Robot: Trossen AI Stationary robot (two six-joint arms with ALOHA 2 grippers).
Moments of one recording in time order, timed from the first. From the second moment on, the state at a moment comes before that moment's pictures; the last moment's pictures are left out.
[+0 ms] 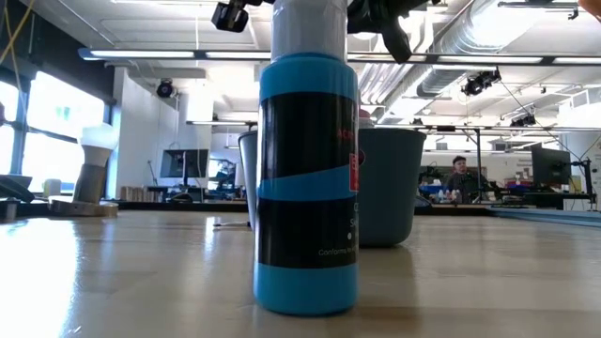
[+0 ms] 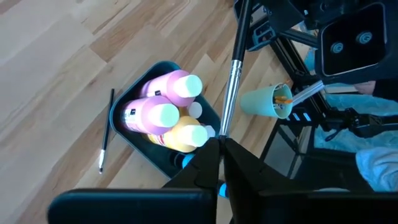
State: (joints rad) left arm 0.21 1.57 1.79 -1.04 0.33 -0.71; right arm 0.09 1.33 0.96 0.17 0.67 -1.26
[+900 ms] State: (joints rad) left arm 0.35 1.56 1.79 -0.96 0.58 -0.62; right arm 0.12 1.33 0.96 0.05 0.67 -1.13
